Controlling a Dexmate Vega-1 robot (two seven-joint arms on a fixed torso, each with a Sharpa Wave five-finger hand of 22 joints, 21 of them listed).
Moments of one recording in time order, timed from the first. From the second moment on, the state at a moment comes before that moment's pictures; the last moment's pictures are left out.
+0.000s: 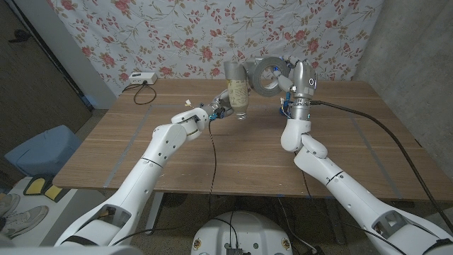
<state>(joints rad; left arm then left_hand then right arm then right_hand) 0.81 0.29 0.30 -1.73 -0.85 0.49 0.00 1.15 0.12 0.63 -0.16 0.18 0.64 0.16 0.76 0.58 1.12 -0.02 0.45 0.85 1.42 -0.22 0.46 0.50 1.05 -0.17 1.14 0.17 -0.83 -0.39 -0.52 -1.61 -0.66 -0.06 -1.00 1.03 -0.09 0.15 -0.10 0.24 0.97 -0.07 0.33 0.41 0.95 -0.08 0.64 0.51 0.98 -0.15 0.68 1.17 0.42 -0.05 0.91 0.19</state>
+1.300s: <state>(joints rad) 0.92 0.36 0.42 -1.75 -0.11 -0.09 0.37 0.66 0.03 0.37 -0.10 0.17 0.05 -0.03 0.18 0.20 0.14 0.07 0.17 0.45 0.12 0.07 0.17 0.24 0.01 0.14 0.71 0.18 -0.85 -0.39 -0.45 -1.62 -0.61 -0.04 -0.99 1.03 -0.09 0.13 -0.10 0.26 0.98 -0.06 0.33 0.40 0.96 -0.07 0.63 0.55 1.01 -0.16 0.64 1.18 0.42 -0.05 0.93 0.19</state>
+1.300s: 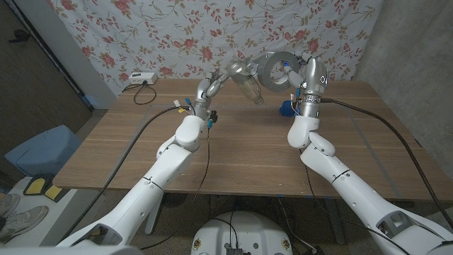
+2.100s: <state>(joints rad) 0.96 0.49 0.41 -1.73 0.24 -0.19 0.51 0.50 -0.01 0.28 -0.07 0.18 -0.16 -0.12 0.18 0.18 -0.15 0.08 0.17 0.33 -0.15 0.11 0.17 0.18 -0.17 0.16 0.55 0.18 -0.91 -0.51 -0.43 -1.81 -0.66 -0.34 -0.61 1.03 -0.09 0.12 -0.11 0.26 0.99 -0.06 0.32 0.40 0.97 -0.07 0.61 0.55 1.01 -0.16 0.63 1.20 0.42 -0.04 0.93 0.19</state>
